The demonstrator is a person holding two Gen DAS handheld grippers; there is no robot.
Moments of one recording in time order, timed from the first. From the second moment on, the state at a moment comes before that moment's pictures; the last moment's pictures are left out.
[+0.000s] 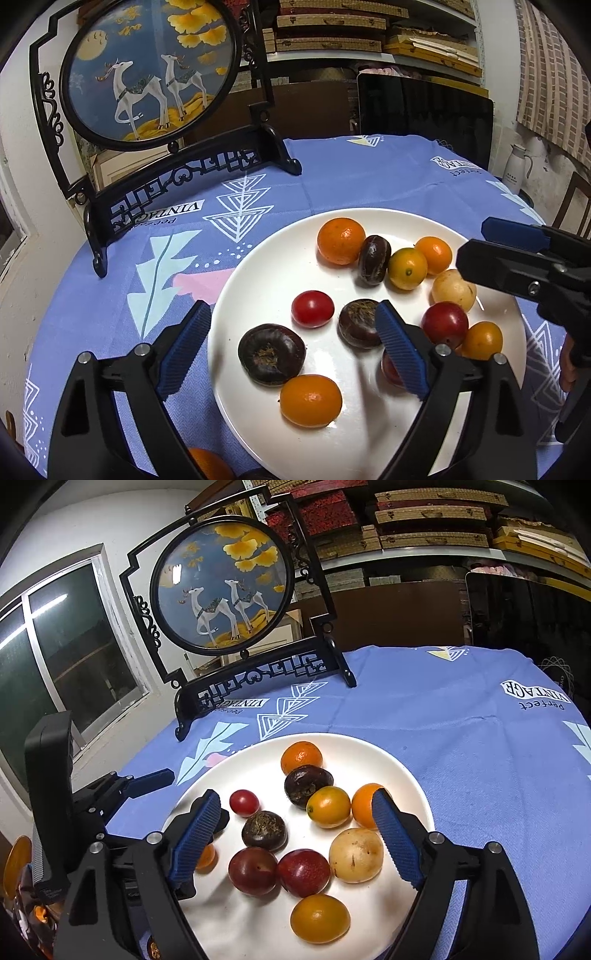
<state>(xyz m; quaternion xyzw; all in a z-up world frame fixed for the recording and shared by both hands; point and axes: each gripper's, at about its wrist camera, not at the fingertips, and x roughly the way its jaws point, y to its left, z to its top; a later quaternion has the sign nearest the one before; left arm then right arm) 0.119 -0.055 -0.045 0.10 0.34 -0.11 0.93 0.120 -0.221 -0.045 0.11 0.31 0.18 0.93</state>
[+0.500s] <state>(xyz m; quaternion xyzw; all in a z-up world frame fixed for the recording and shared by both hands) 0.060 0.027 -0.010 0.08 0.29 -0.07 0.95 0.023 -0.181 -0.035 0.05 0.34 0.25 0.91</state>
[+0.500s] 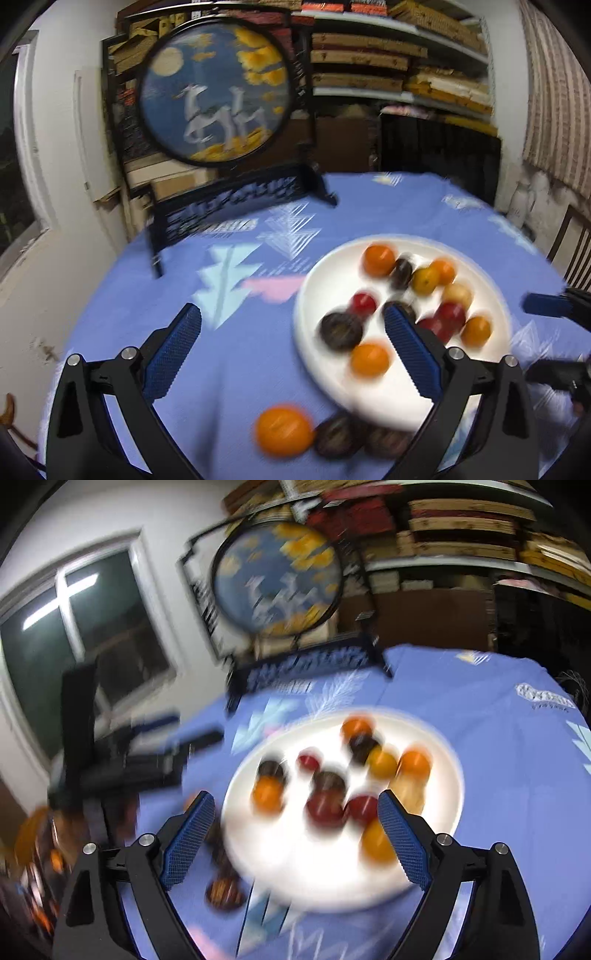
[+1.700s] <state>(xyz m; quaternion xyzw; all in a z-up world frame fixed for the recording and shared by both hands) 0.070 0.062 -0.085 -0.04 0.46 -0.11 0.88 -0.006 -0.101 -0.094 -0.09 0.44 0.27 0.85</state>
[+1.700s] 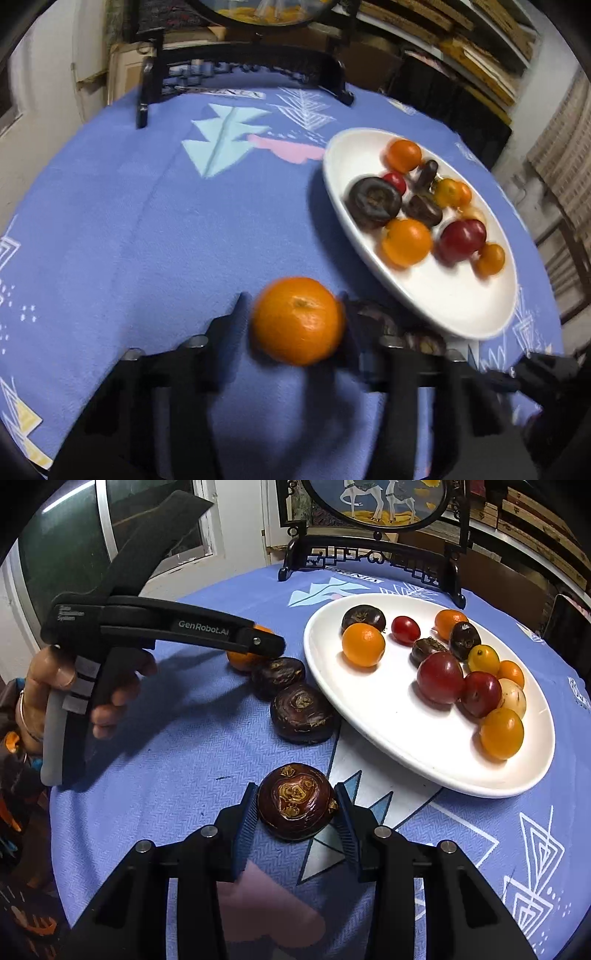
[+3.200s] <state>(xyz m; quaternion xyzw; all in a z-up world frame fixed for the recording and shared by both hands) 0.092 -0.049 0.009 0.07 0.30 -0.09 0.95 0.059 -0.200 0.041 0.03 0.23 0.23 0.94</state>
